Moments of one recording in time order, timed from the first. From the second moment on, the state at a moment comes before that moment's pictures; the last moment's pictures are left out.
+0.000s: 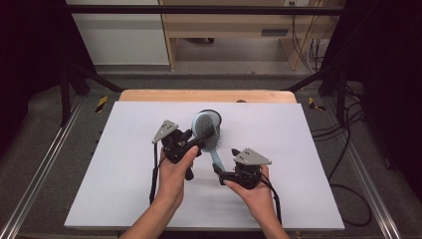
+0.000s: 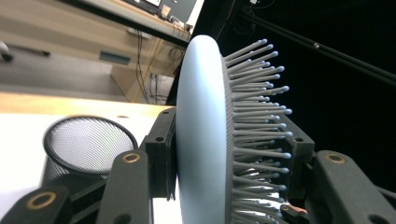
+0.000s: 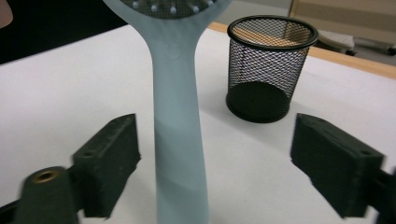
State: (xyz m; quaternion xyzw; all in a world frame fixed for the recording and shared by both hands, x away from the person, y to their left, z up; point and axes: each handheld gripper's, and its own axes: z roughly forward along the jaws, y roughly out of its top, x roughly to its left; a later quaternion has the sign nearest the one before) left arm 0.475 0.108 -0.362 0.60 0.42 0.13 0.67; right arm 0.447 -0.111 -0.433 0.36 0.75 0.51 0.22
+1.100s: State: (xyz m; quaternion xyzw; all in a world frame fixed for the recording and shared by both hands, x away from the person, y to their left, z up) left arm 0.505 0.103 -0.298 0.62 0.36 0.19 0.67; right arm 0.420 -0.218 -0.454 0.39 0.69 0.53 0.31
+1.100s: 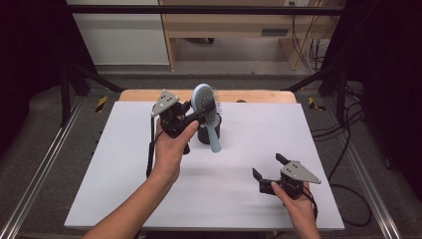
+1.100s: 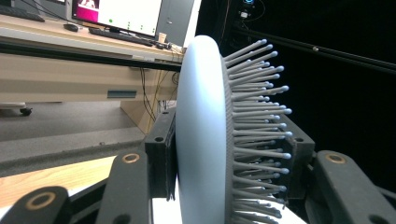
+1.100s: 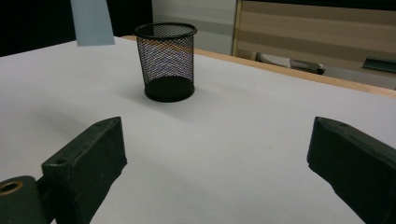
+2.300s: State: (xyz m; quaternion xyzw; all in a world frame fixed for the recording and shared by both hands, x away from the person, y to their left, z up) left arm 0.560 0.095 -0.265 0.60 0.37 0.25 0.66; right arm 0.416 -0.231 -0.455 0.39 0.69 0.53 0.31
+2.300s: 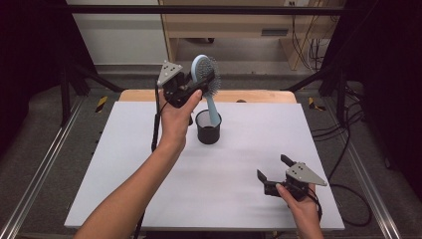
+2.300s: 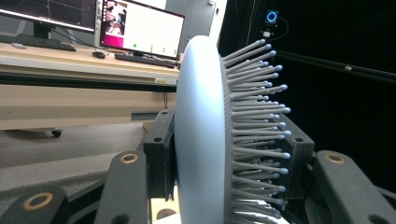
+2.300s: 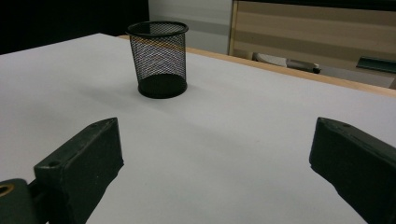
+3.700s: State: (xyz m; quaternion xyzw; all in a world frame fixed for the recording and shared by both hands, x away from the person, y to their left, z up) left arm 0.589 0.100 -0.274 0.60 0.39 0.28 0.64; right arm 0.414 -0.237 -0.455 0.39 0.69 0.53 0.31
